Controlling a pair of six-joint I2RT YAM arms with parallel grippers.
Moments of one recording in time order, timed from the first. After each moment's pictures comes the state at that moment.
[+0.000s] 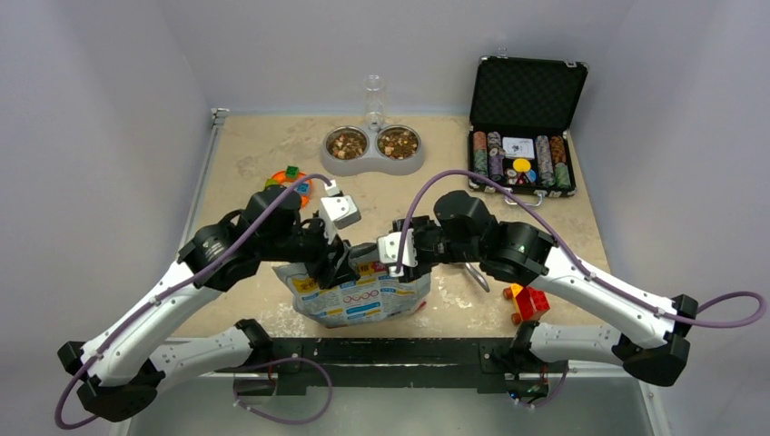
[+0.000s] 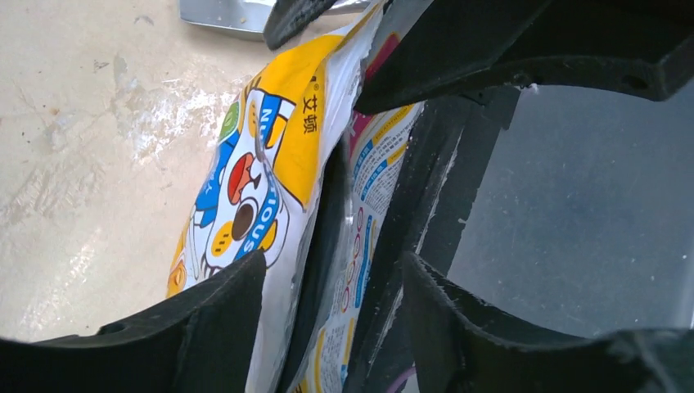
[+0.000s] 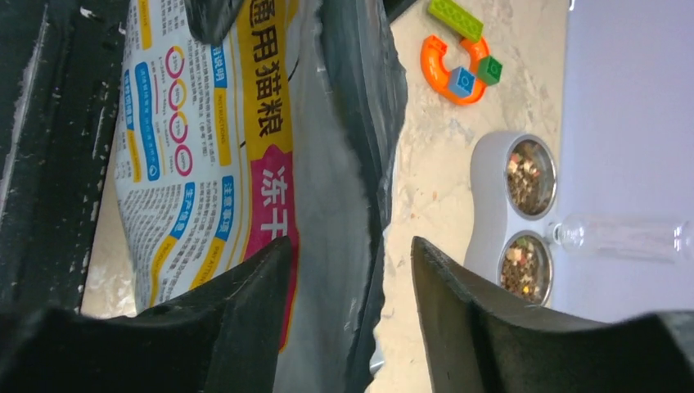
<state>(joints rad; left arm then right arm) -0.81 0.96 1.21 -0.89 0.40 0.01 1.04 1.12 1.21 -0.64 -0.23 -0.77</state>
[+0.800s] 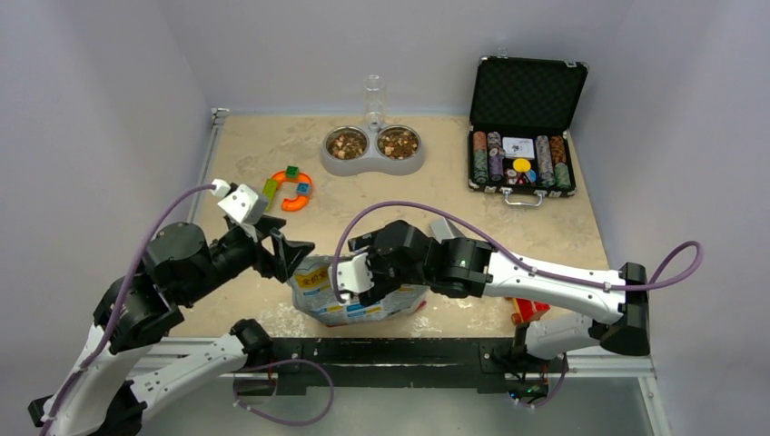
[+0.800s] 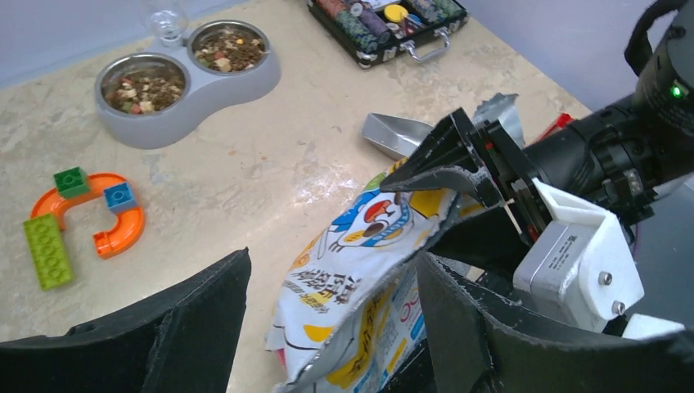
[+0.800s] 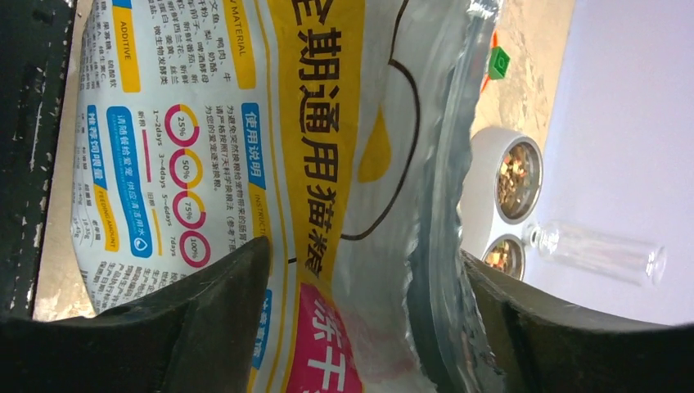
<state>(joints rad) -0.81 0.62 1.25 -0.88 -0.10 -0.18 1.27 1.33 1.24 -0.56 0.10 -0.79</state>
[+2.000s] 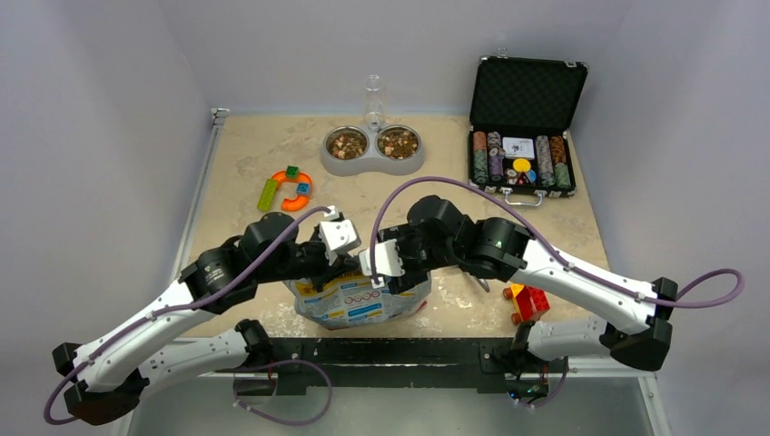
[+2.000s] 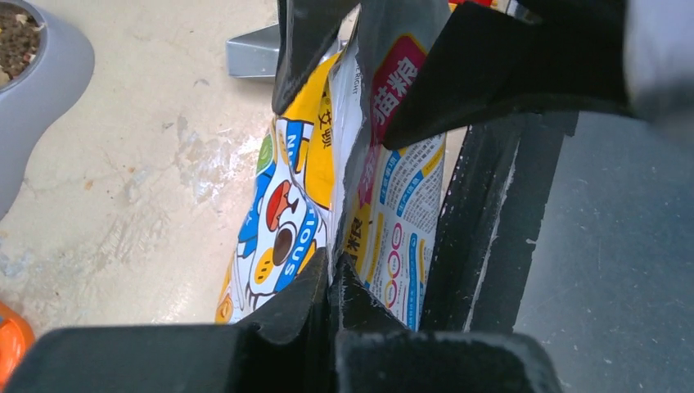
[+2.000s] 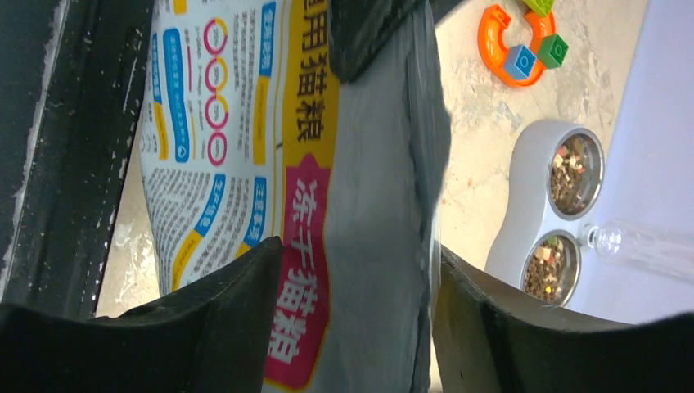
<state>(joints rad) -0.94 0.81 1.01 -0.68 0.21 0.09 1.11 1.25 1.32 -0.80 -0.17 -0.81</state>
